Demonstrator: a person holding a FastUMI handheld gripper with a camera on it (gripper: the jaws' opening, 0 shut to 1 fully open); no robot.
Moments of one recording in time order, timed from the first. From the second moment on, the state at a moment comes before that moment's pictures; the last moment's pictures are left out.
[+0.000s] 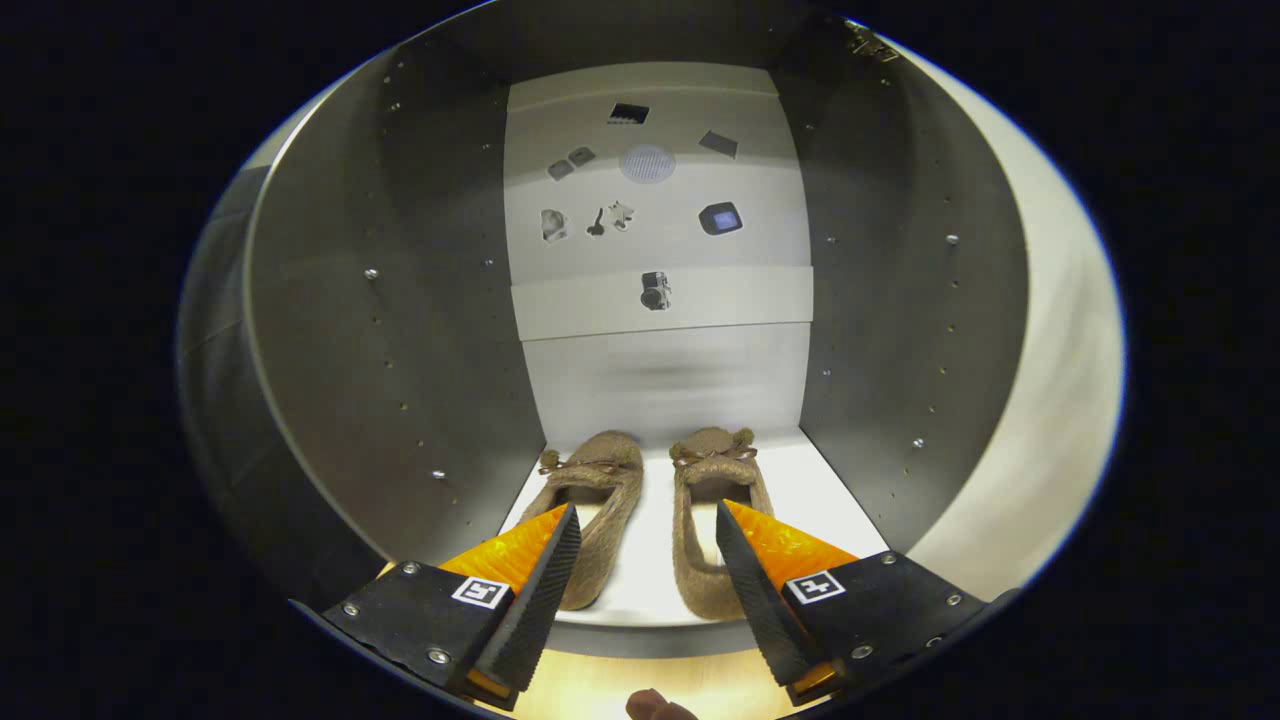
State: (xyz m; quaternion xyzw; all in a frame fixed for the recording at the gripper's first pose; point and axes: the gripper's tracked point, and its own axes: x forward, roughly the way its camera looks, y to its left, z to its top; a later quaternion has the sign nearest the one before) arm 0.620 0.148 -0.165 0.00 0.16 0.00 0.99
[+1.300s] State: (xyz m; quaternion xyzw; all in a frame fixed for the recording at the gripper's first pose) arm 0.243 0.087 -0.085 0.03 0.12 0.11 0.99
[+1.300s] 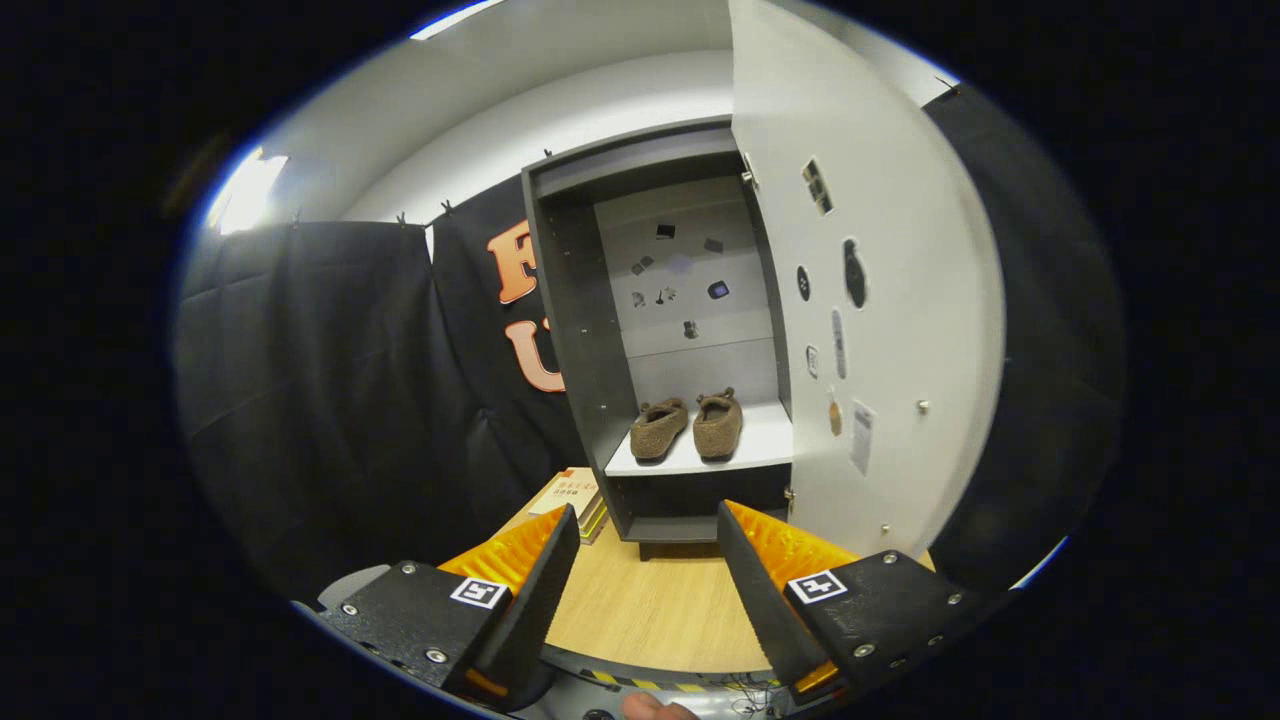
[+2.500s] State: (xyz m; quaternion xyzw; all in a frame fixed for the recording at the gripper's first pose) arm 0.260 -0.079 -0.062 0.00 0.08 0.05 1.00
